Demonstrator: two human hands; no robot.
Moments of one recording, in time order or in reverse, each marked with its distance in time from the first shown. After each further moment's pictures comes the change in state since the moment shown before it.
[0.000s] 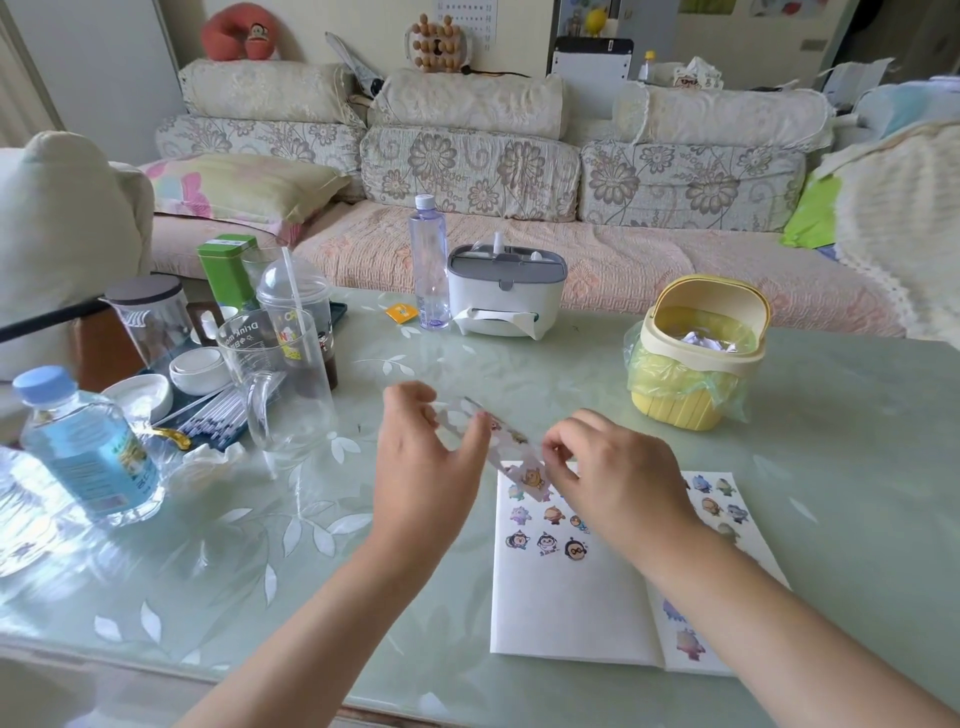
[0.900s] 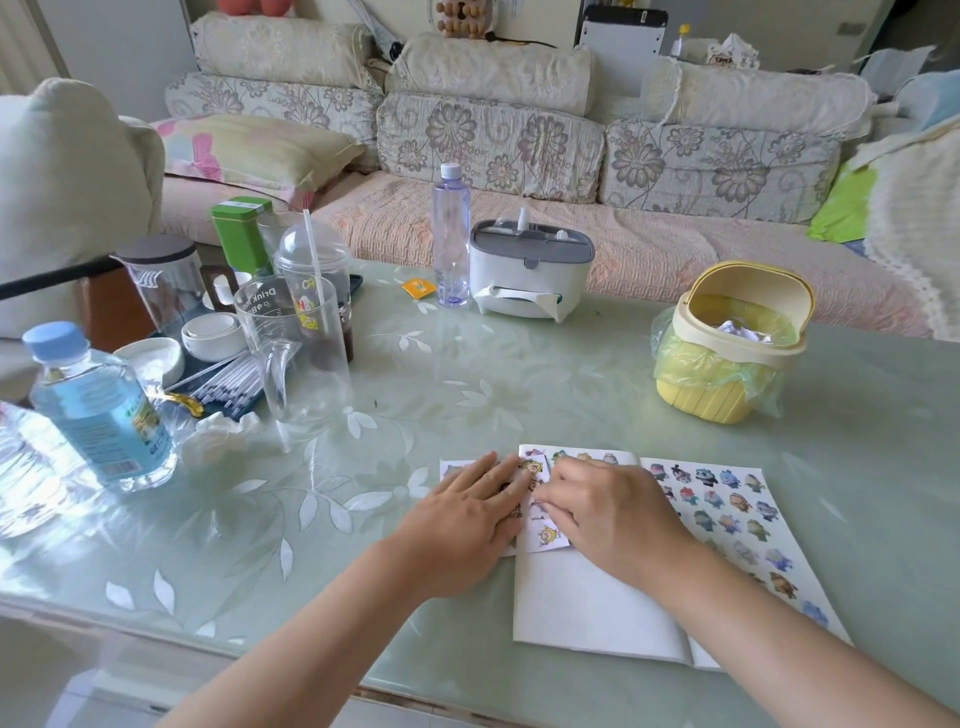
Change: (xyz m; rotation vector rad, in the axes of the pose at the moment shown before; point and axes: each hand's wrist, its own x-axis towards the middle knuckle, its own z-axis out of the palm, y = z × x) left_hand -0.006 -0.098 0.017 0.702 -0.875 0.458; right_hand -0.033 0.006 0.057 0.014 -0.241 -0.190
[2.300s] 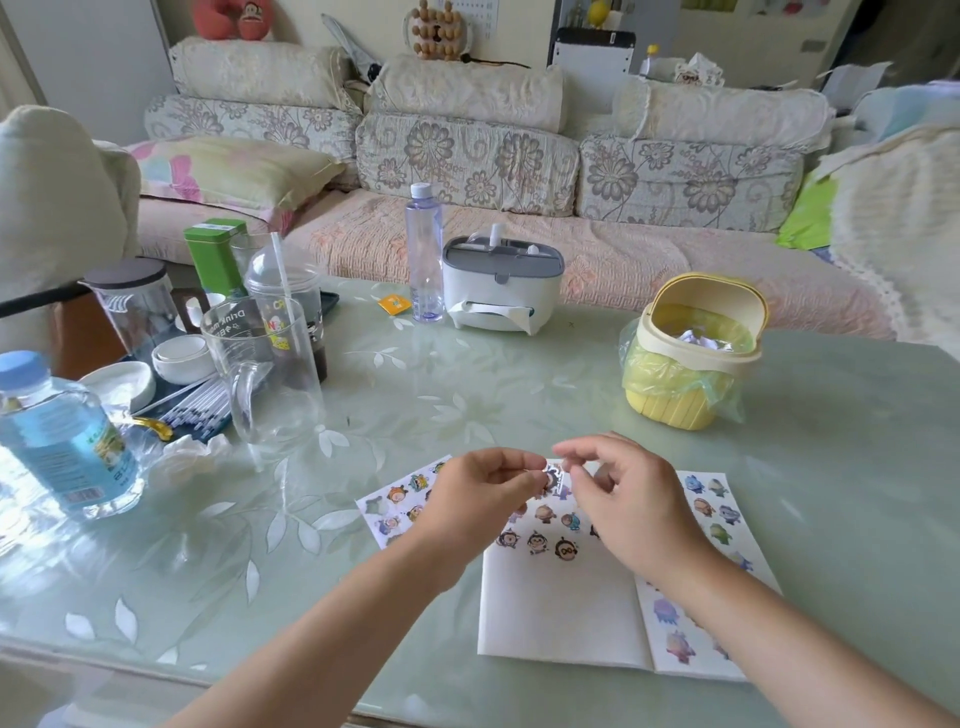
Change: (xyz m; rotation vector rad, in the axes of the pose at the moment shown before) left_hand 0.017 0.070 -0.052 -1.268 0.232 -0.410; right_hand -0.006 0.006 -0.059 0.641 0.139 0.551
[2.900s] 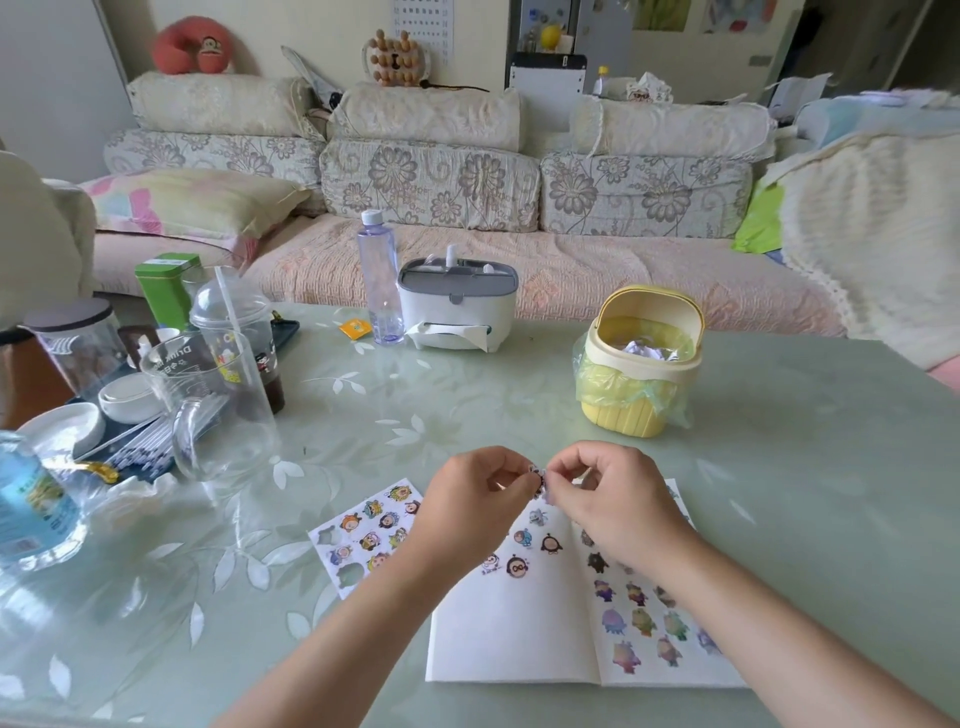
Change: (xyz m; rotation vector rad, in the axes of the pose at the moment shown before) left_hand 0.011 0.019 0.040 0.371 0.037 0.230; right_hand 0.008 0.006 -0.041 0.004 -0.053 0.182
